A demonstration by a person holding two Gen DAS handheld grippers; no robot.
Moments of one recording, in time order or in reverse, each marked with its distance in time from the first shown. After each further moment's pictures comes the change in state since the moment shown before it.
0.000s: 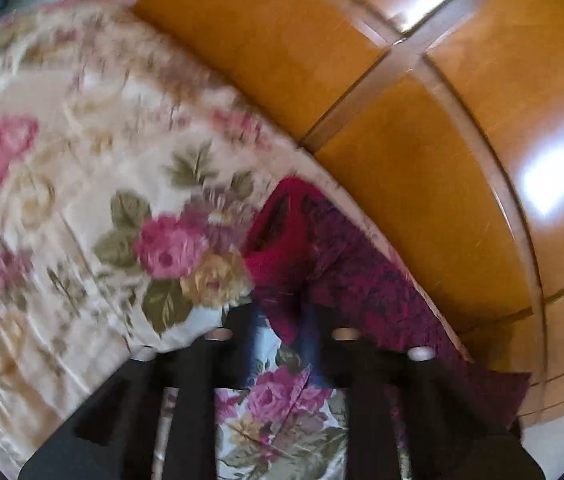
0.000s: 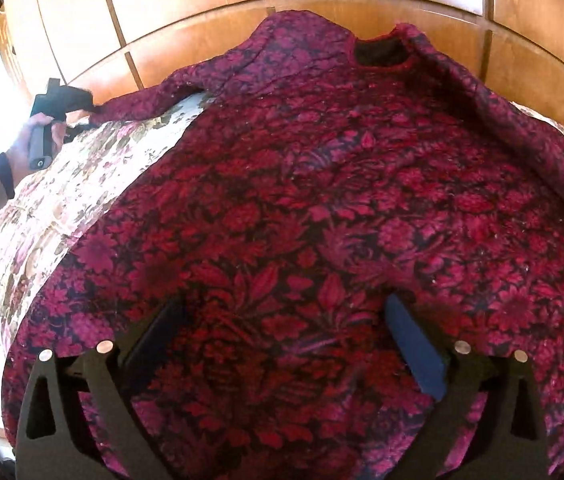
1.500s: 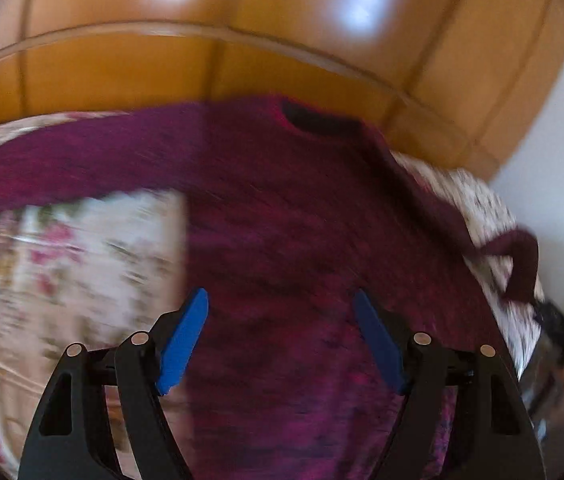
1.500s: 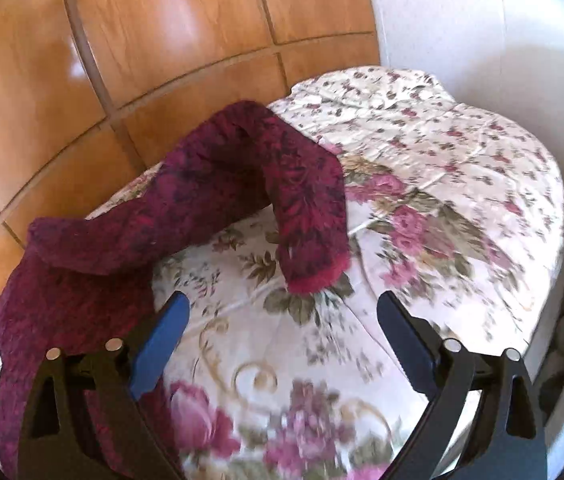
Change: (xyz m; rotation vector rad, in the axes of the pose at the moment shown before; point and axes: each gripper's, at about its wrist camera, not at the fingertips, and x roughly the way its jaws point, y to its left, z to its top) left arm -0.116 -0.196 -0.340 0.724 0.202 -0.288; right arm -0.151 -0.266 -0.057 0.658 -0.235 -0.506
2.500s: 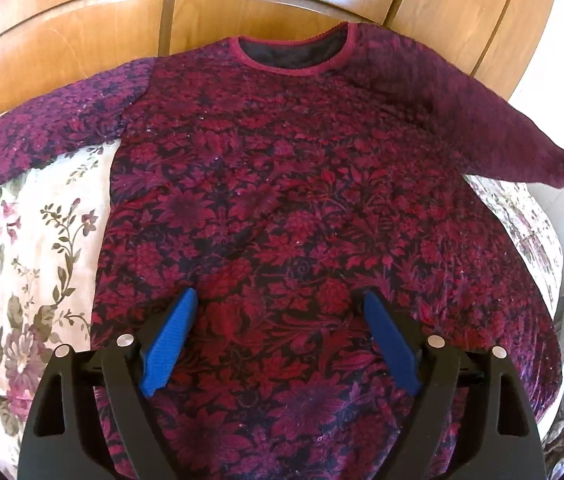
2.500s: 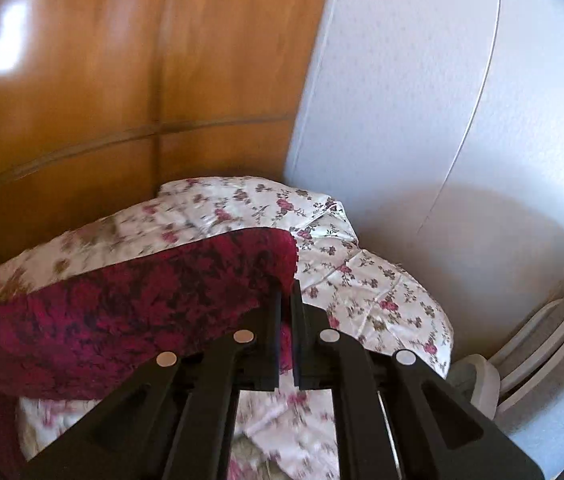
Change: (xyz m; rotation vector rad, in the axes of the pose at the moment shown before) left arm 0.050 -0.014 -0.028 0.096 0.083 0.023; right arm 0.029 -0.066 0.220 -0.124 -0.132 -0.459
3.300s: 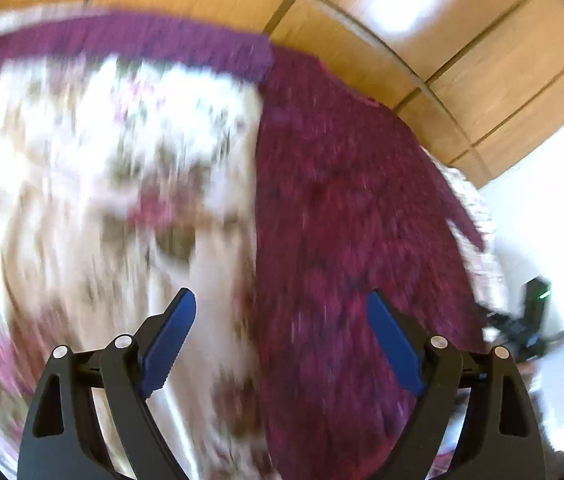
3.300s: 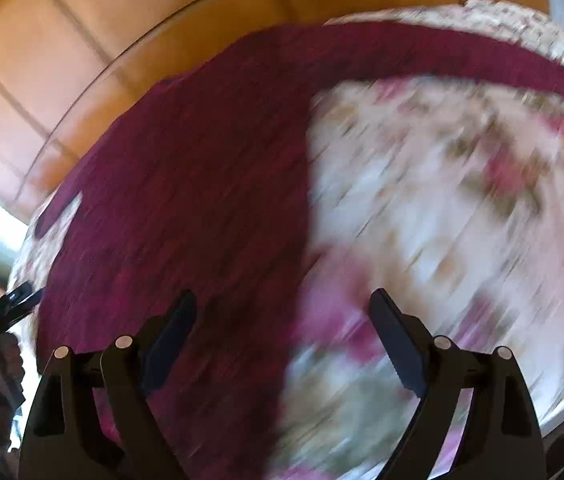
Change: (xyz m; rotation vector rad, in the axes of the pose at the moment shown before) left arm -0.097 0.092 -0.074 -0.376 0.028 -0.190; right arm -0.109 0.112 -0.266 -0.260 0.450 0.963
